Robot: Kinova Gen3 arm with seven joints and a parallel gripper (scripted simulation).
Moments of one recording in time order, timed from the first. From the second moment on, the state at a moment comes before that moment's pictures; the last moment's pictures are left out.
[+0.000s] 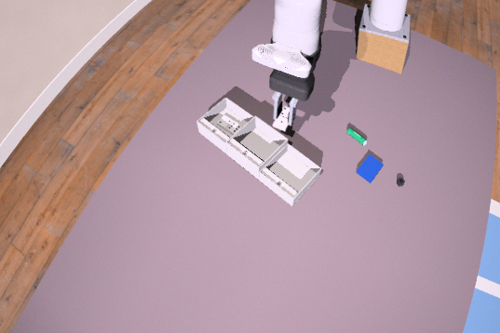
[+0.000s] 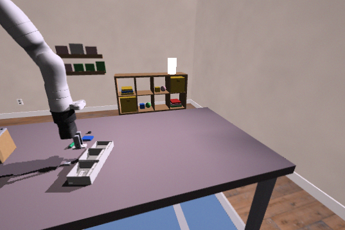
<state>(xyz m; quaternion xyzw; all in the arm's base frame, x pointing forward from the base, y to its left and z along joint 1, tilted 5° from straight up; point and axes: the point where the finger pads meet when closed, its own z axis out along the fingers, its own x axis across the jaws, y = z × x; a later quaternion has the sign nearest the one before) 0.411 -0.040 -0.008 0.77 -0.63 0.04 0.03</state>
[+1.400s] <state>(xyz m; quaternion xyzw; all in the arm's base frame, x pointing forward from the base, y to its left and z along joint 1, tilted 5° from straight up) 0.454 -0.147 0.002 0.04 -1.00 0.04 -0.01</state>
